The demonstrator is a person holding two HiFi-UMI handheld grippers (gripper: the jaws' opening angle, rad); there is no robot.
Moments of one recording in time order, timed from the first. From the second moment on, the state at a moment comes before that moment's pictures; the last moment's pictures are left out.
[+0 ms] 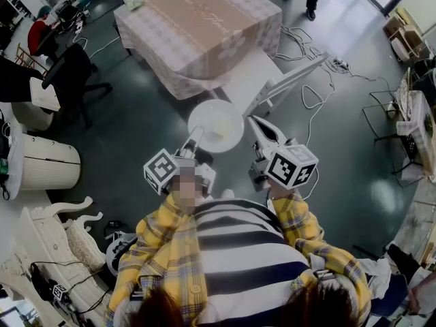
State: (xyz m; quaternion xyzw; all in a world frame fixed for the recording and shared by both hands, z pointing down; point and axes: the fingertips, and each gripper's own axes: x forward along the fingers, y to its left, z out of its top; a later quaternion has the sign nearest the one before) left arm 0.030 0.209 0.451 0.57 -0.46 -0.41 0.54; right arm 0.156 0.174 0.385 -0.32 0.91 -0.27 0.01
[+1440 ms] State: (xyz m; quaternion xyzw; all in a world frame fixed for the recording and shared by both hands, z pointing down) left arm -0.043 0.192 0.455 0.57 -0.45 -0.40 0.56; right arm 0.090 0.160 0.387 -0.36 0.89 -0.27 0.01
